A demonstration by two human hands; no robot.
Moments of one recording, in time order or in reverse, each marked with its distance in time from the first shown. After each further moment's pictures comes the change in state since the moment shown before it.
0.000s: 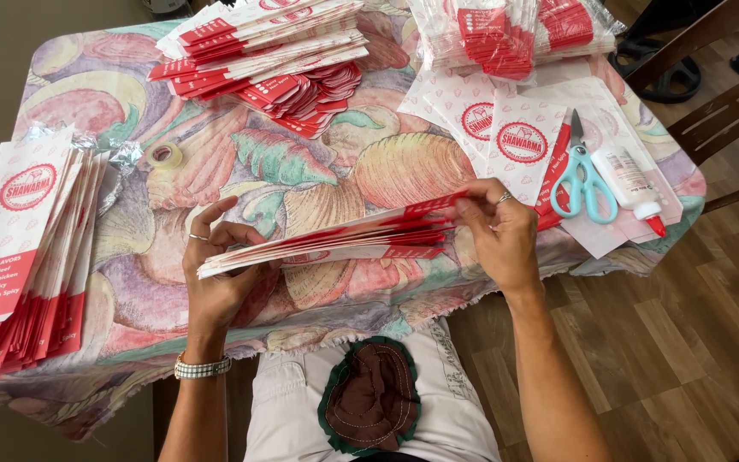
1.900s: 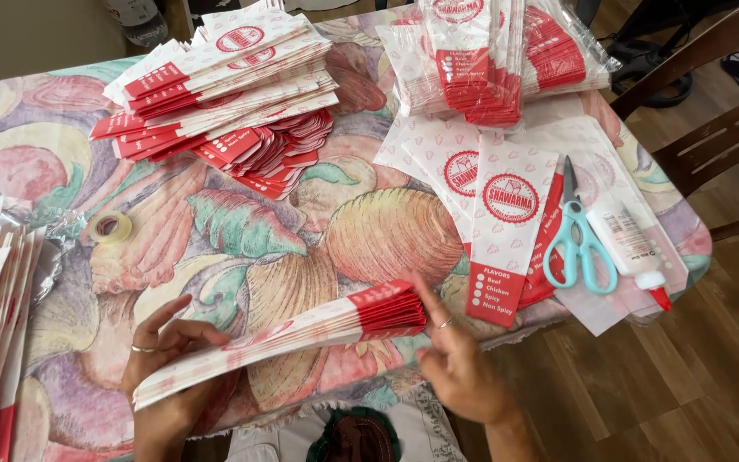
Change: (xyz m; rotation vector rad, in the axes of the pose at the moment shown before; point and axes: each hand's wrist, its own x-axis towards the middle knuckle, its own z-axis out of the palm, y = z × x) left_hand -0.005 0.006 0.002 0.013 0.017 -0.132; right_hand -0.030 -0.010 0.014 0.261 -0.472 0.344
